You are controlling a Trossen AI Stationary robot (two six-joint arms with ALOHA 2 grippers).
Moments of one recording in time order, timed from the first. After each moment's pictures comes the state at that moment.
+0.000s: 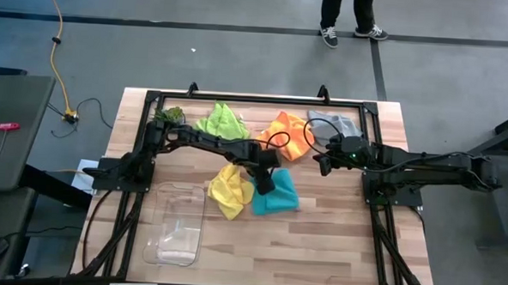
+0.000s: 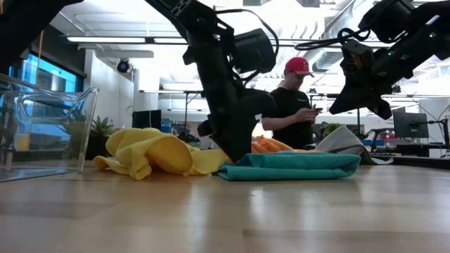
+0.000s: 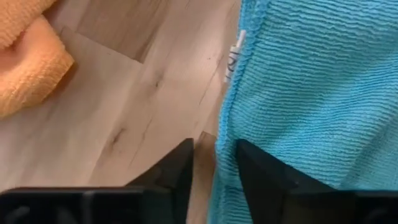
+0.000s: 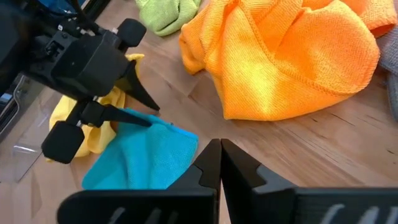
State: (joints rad) left arm 0.19 2.15 1.52 -0.59 -0.03 -0.37; right arm -0.23 0.76 0.35 -0.21 0.06 0.72
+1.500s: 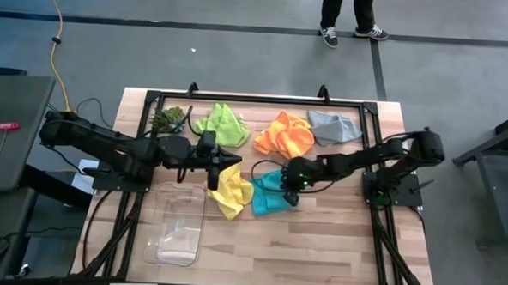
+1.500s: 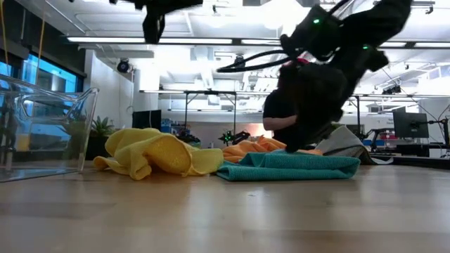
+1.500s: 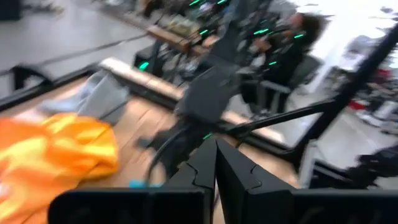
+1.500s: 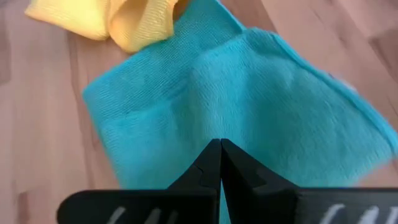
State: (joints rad) left arm -0.02 1.14 0.71 0.30 -0.25 -0.40; right arm 0.02 1.60 0.71 -0.01 -0.08 0.43
